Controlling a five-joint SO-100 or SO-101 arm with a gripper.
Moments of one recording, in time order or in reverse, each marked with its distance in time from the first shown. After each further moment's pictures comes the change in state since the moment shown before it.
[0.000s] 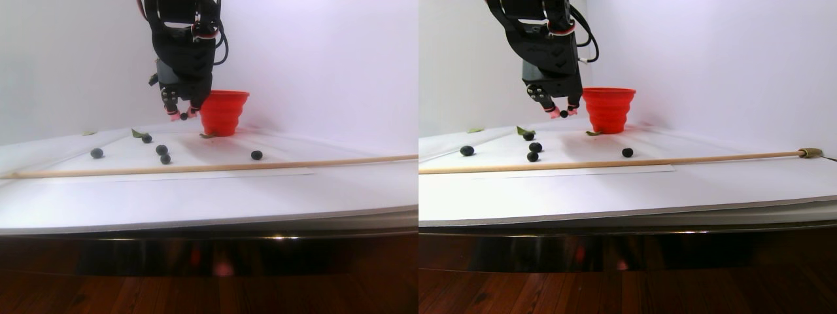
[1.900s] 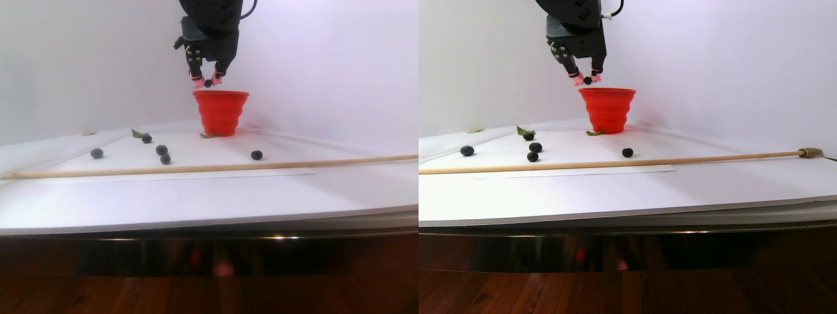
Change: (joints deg) arm 7.3 18.1 4.3 9.0 1.5
